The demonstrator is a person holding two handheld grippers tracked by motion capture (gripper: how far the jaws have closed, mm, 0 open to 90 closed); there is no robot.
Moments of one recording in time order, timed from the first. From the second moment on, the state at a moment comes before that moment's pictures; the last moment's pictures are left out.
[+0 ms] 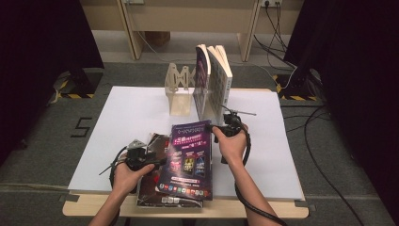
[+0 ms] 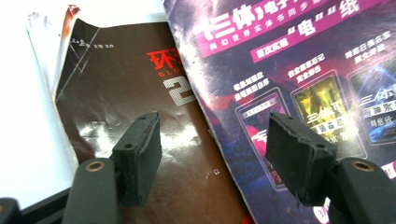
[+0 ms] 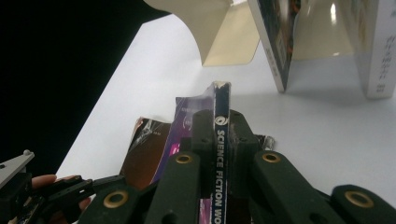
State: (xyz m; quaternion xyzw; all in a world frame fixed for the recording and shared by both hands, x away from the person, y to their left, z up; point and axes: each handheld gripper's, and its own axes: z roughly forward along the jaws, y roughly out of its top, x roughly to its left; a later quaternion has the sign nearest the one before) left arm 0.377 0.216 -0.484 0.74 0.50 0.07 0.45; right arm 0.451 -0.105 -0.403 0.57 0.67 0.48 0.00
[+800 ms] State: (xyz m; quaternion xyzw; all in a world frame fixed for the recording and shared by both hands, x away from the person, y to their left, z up) left arm 0.377 0.216 -0.484 0.74 0.50 0.07 0.45; right arm 0.439 -0.104 -0.375 0.55 0.65 0.52 0.07
